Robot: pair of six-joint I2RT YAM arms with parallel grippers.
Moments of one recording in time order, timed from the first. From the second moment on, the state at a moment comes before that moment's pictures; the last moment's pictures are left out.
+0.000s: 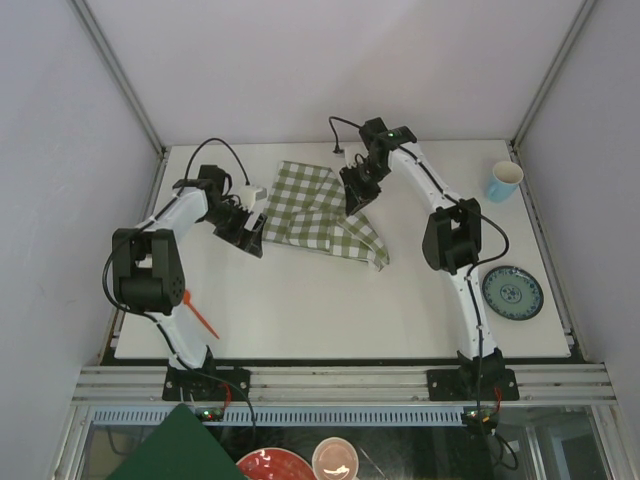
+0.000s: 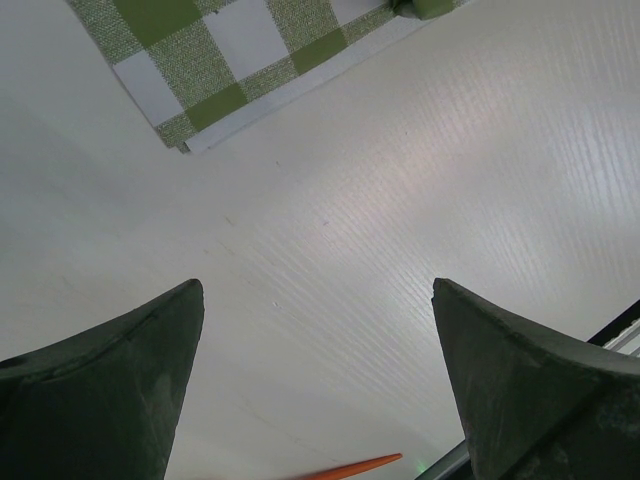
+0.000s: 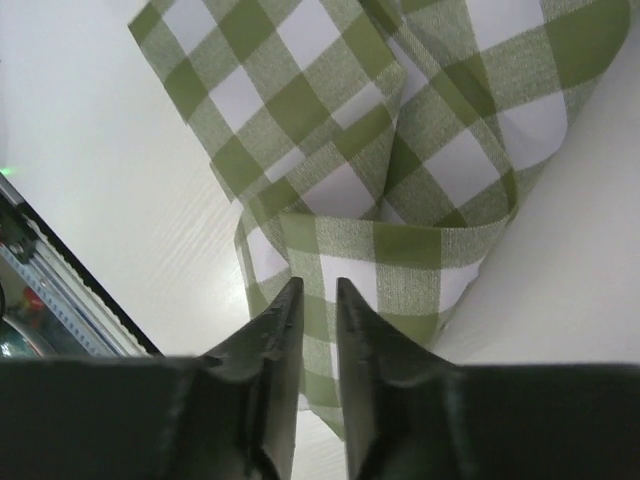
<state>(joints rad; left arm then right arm) -0.06 1.81 1.34 -0.89 0.46 0.48 0.39 2.41 2.37 -1.29 -0.55 -0.15</state>
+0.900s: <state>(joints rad) -0.06 1.79 1.34 -0.88 0.49 0.49 0.44 2.54 2.35 -1.17 -0.34 -0.25</state>
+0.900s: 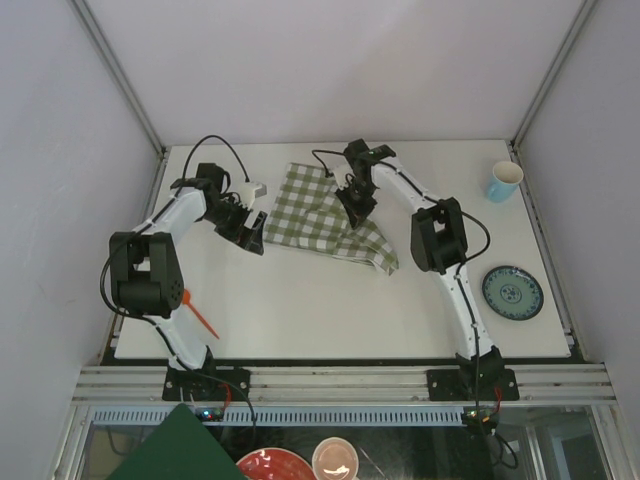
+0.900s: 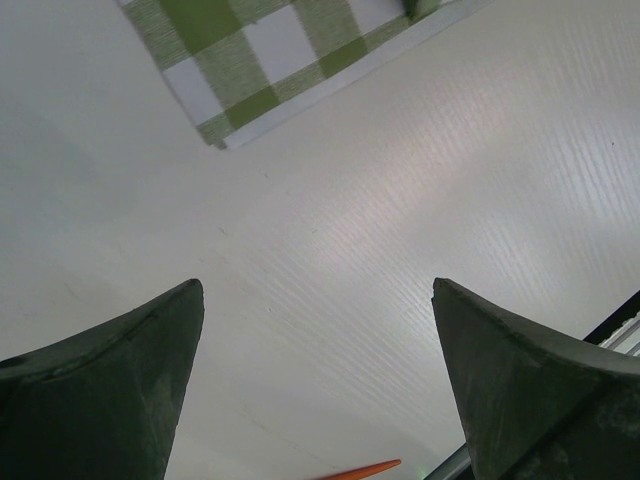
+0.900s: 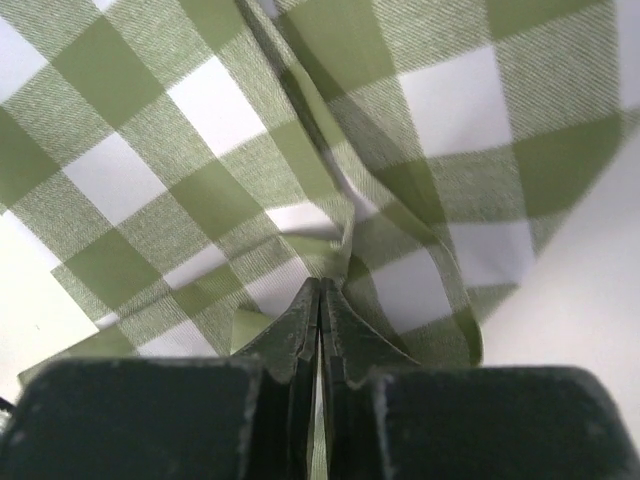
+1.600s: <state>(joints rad) -0.06 1.75 1.34 -0.87 0.50 0.49 0.52 2.13 1.98 -1.15 0.00 -0.27</state>
